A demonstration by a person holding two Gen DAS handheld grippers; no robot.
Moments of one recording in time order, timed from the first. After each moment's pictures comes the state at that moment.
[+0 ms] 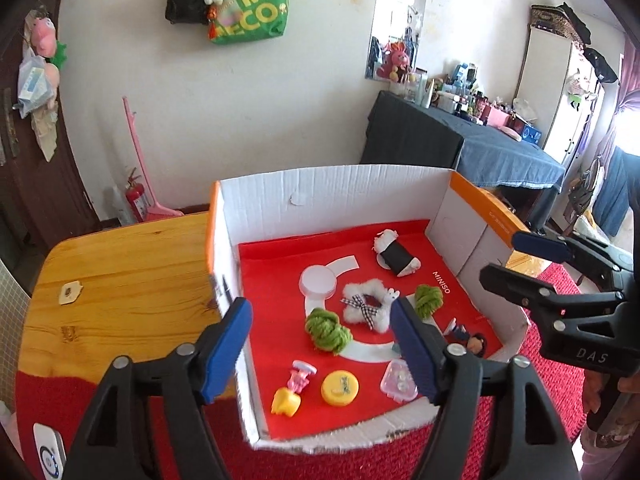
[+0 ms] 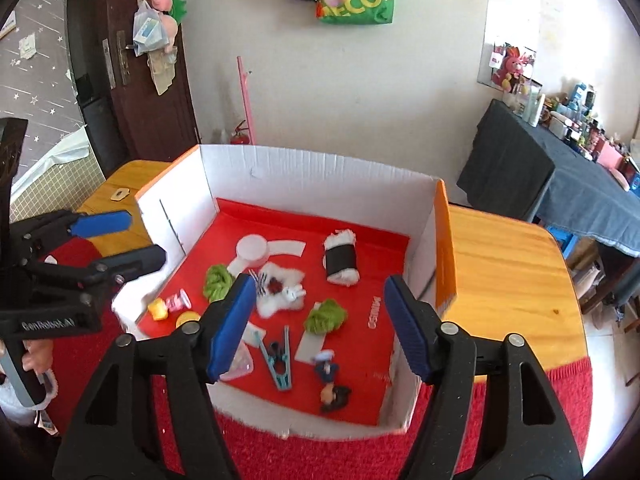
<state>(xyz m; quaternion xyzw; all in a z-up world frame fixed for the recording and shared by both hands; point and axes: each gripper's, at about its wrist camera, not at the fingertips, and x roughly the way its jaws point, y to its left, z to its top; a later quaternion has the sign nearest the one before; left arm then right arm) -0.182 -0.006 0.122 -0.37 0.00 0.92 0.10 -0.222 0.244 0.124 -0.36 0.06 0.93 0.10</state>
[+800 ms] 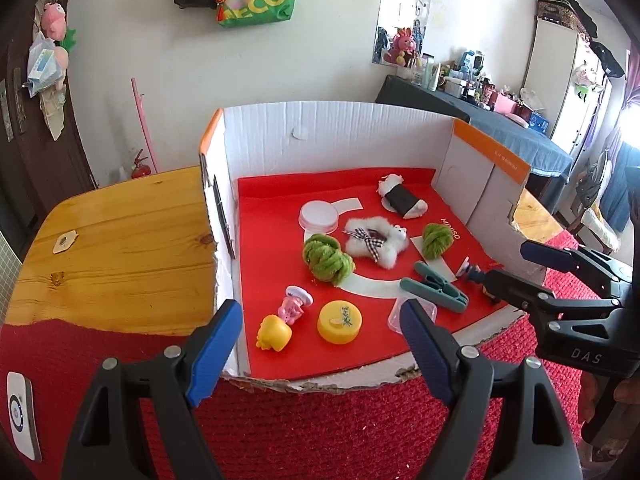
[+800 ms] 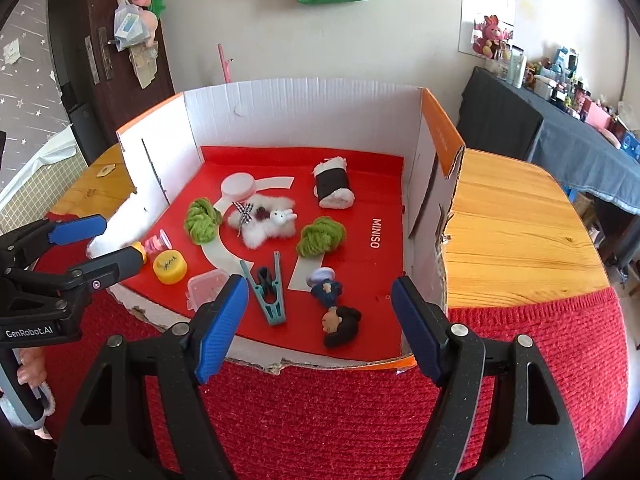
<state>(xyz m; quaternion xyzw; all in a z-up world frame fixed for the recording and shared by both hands) -0.159 0.004 0.067 -0.39 -0.01 0.92 0.09 -0.200 0.237 0.063 -0.37 0.09 0.91 0.12</state>
